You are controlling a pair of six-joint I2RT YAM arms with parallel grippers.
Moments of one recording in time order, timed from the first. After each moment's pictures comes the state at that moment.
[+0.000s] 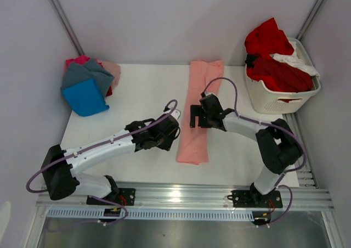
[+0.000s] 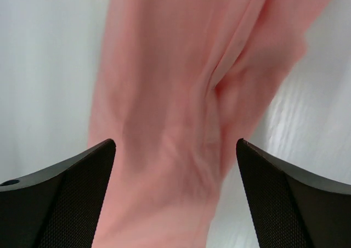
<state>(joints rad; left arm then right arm) -0.99 1.32 1.05 -0.77 -0.33 -0.44 0.59 1.75 1.08 -0.22 0.11 0.48</state>
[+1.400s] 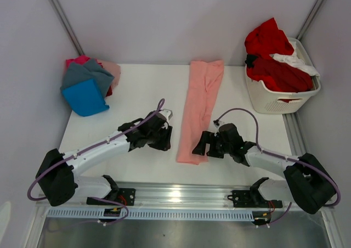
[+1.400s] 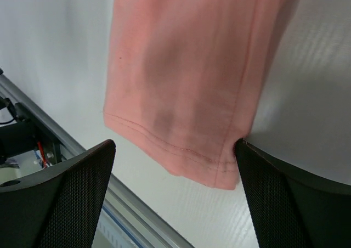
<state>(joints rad) -0.81 1.26 0.87 -0.56 -0.02 -0.46 0.62 1.23 0.43 0.03 -0.28 0.74</state>
